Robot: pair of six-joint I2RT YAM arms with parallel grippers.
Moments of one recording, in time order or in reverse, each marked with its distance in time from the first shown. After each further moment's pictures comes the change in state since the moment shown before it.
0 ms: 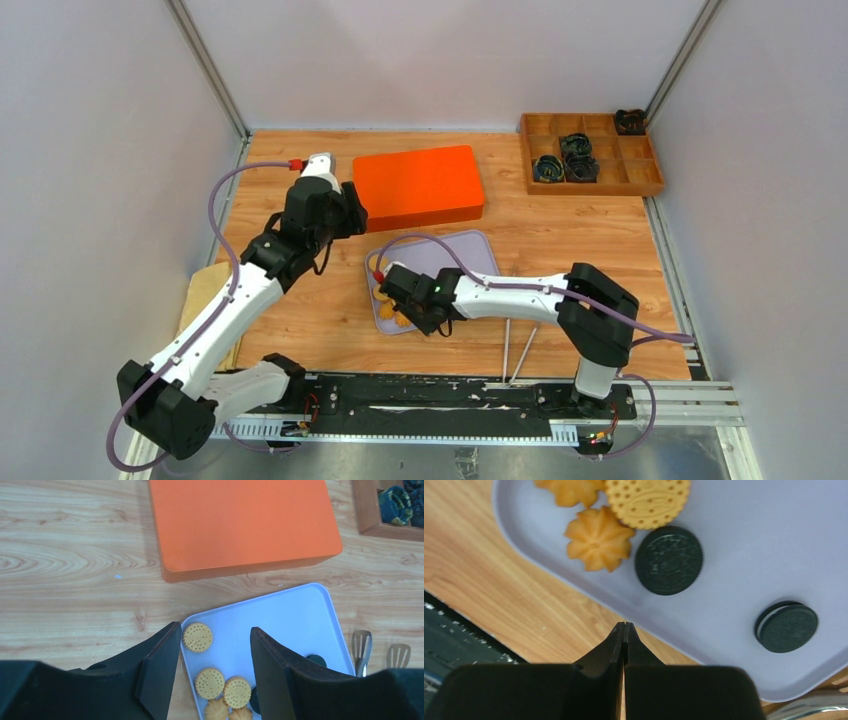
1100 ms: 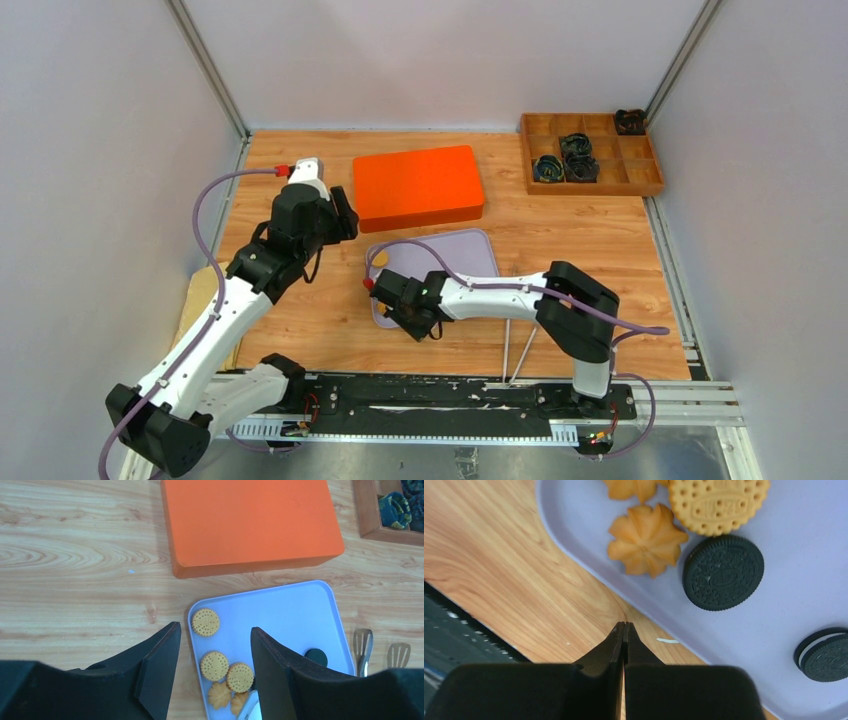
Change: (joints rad) left arm 0.013 -0.104 -0.013 -0.059 -0.018 0.005; right arm 0.031 0.093 0.068 0.016 -0.090 -0.002
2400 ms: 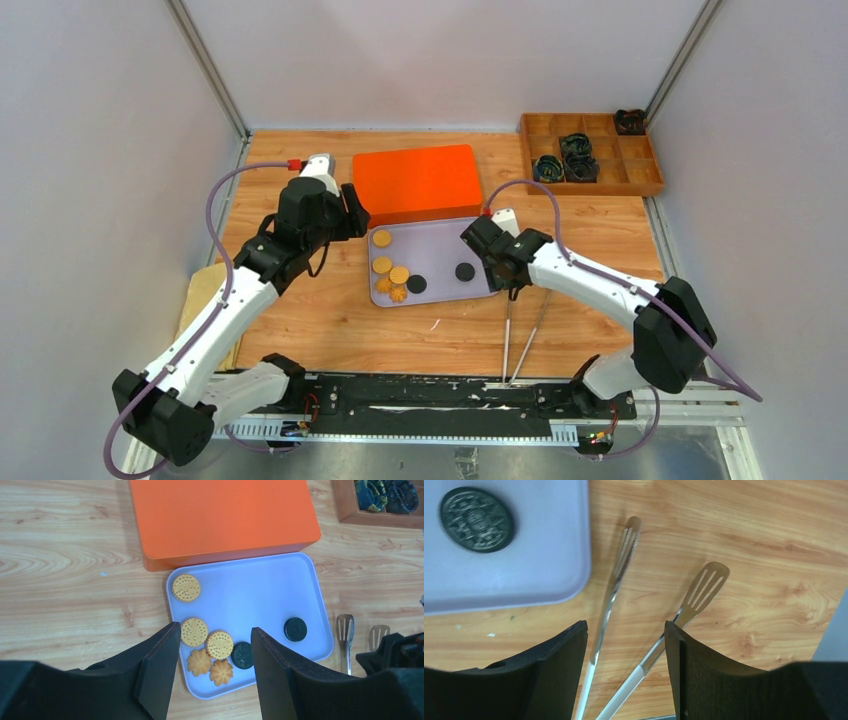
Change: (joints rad) left arm 0.000 0.064 0.020 0.029 0.105 0.002; right arm -0.389 -0.421 -0.226 -0.269 0.428 0.255
